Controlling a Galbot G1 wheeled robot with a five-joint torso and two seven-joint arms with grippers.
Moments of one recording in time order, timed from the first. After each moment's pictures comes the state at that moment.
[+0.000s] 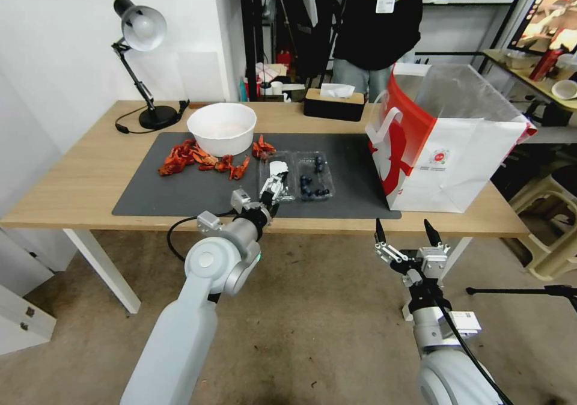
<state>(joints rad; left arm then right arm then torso) 1.01 -1.43 -0.23 -1.90 -1.66 0.17 -0.56 -1.61 1.25 0.44 2.12 0.19 0.18 0.24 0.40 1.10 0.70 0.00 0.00</state>
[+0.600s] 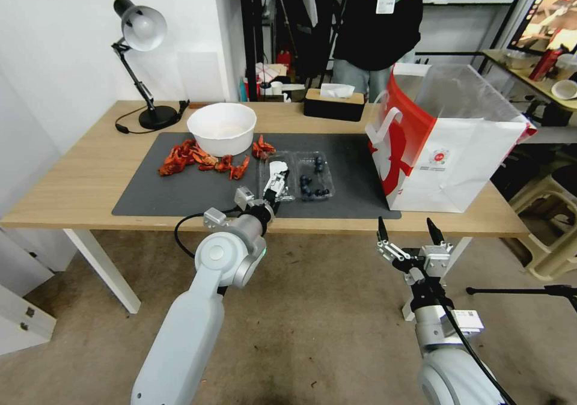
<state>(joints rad) 0.99 -1.43 -0.22 -1.85 -1.59 0.14 -0.51 -1.61 1.26 0.43 2.12 0.19 0.17 0.24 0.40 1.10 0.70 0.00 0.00</state>
